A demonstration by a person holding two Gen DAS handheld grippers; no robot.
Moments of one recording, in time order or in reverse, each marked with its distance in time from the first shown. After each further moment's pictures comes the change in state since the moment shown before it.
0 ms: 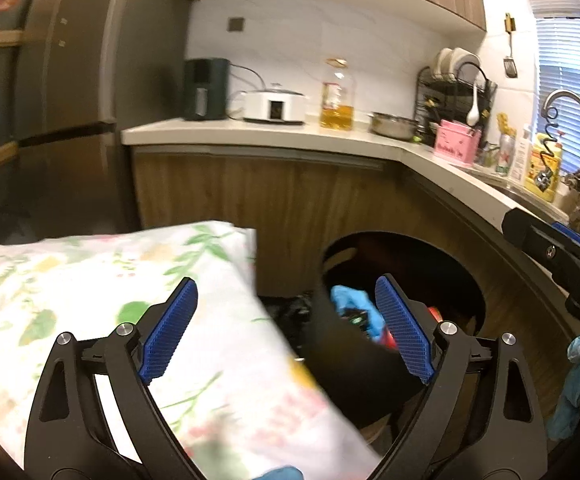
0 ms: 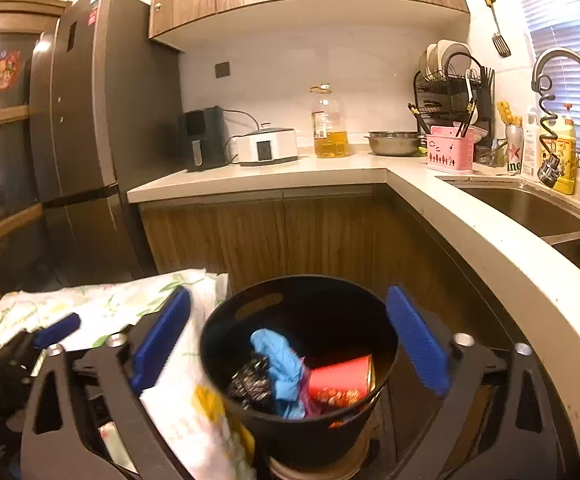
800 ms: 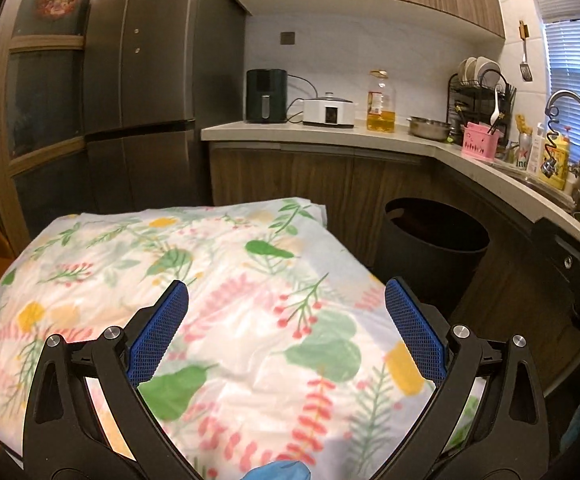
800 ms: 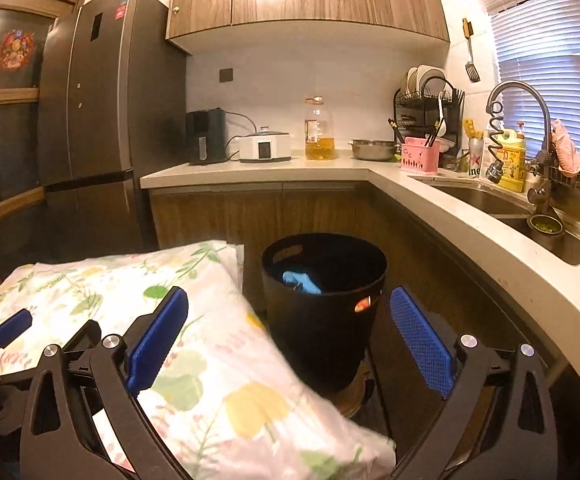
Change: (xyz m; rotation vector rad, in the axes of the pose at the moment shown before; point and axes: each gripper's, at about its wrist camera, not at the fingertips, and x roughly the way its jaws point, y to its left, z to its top) left arm -0.170 0.071 -0.069 -0.019 -0.008 0.150; right arm -0.154 0.094 -0.069 -0.031 -0.017 -0.100
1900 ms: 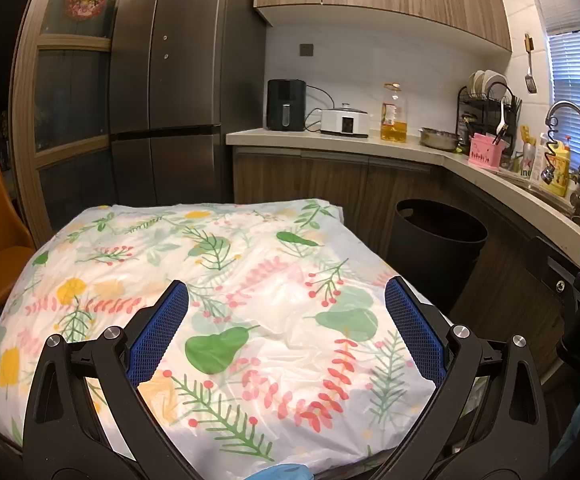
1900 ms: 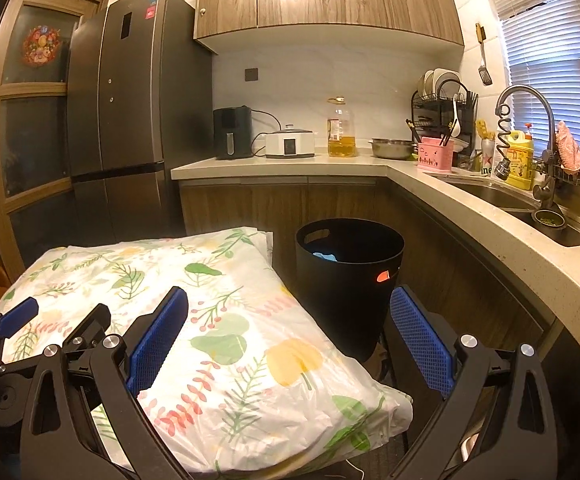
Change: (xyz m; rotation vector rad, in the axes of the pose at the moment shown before) left arm -0.061 0.023 -0.027 -0.028 -0.034 0.043; right arm -0.054 0.029 -0.025 -0.017 -0.005 0.051
